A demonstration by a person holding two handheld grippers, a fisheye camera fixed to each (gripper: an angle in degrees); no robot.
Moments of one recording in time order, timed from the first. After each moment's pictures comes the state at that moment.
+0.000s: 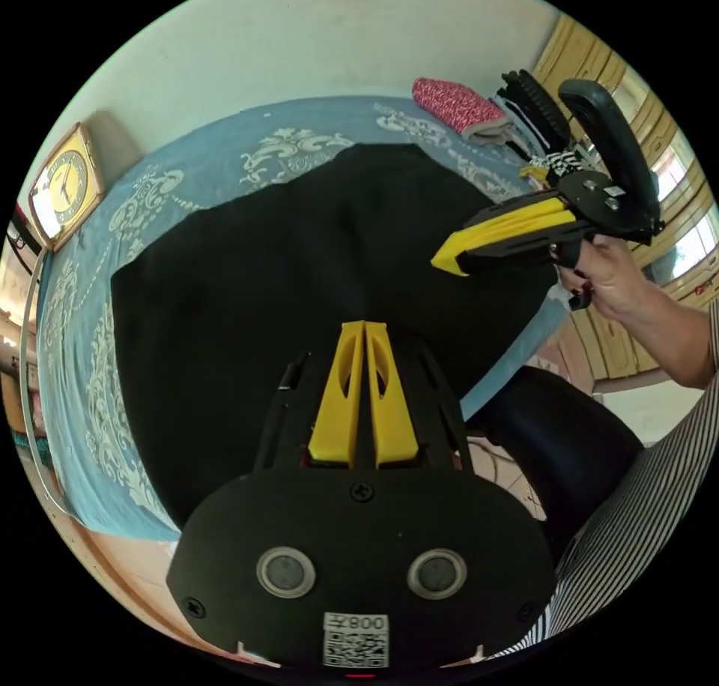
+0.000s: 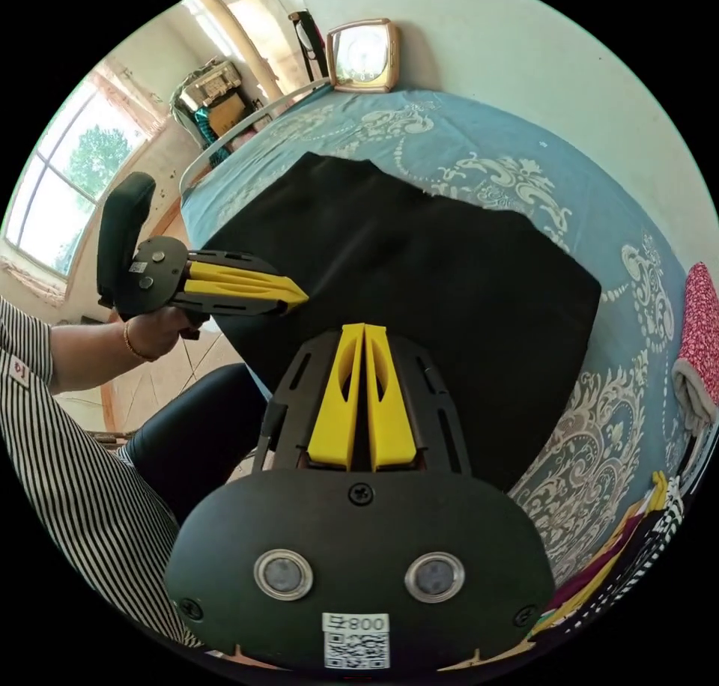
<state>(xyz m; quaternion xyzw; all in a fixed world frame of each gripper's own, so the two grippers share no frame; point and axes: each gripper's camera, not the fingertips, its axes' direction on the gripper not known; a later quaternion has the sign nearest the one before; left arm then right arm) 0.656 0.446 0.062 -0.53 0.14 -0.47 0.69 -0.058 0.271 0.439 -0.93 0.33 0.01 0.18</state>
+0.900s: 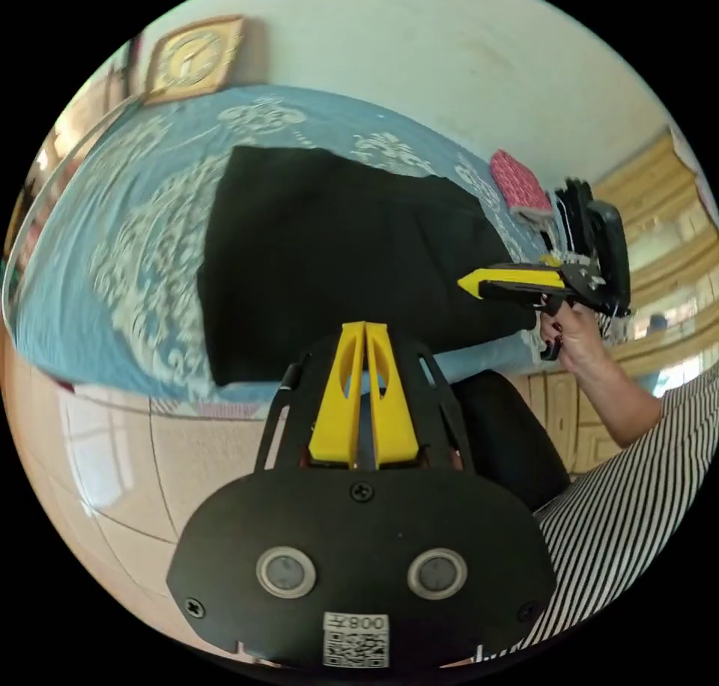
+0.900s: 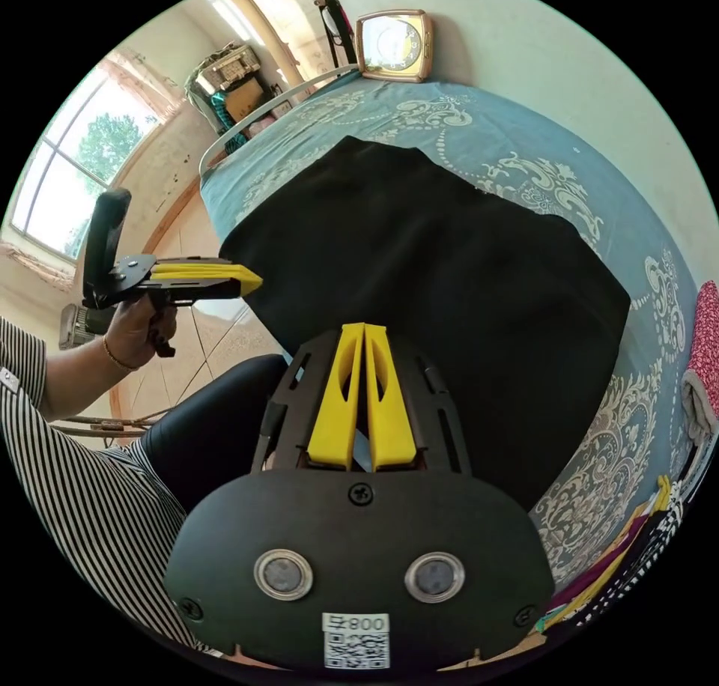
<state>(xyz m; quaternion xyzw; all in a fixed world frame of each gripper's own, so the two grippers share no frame) 0.659 0.461 -0.238 -0.48 0.02 -0.67 0.56 -0.087 0.332 0.514 -0.93 0.31 0.03 0.18</state>
